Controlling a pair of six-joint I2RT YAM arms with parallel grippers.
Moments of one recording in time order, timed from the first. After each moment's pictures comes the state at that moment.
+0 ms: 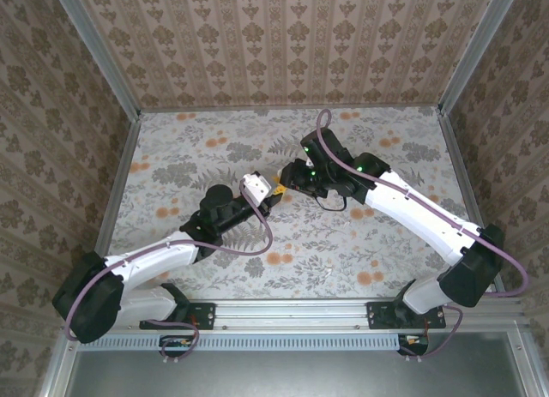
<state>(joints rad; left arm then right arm) -0.80 1.19 0.54 0.55 0.18 0.18 0.71 1.47 1.43 -0.76 -0.10 0.95</state>
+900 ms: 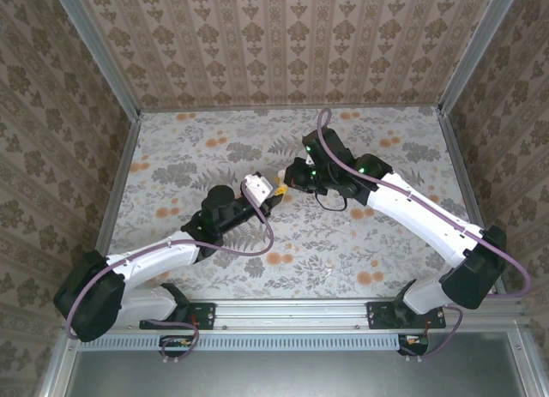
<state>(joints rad) -0.81 1.20 0.54 0.55 0.17 0.18 0.71 1.45 1.42 -0.72 -0.09 0.89</state>
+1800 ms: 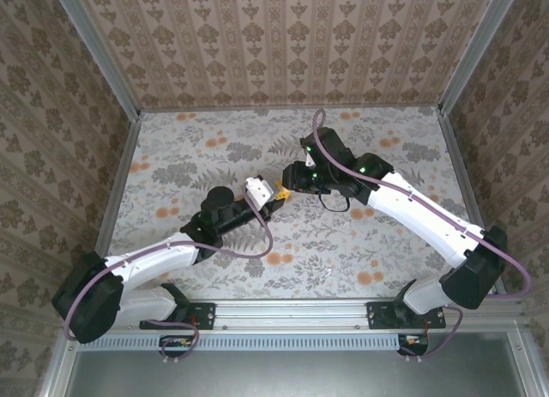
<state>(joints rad) -0.82 1.18 0.54 0.55 0.24 0.18 0.71 1.45 1.43 -0.77 -0.09 0.73</state>
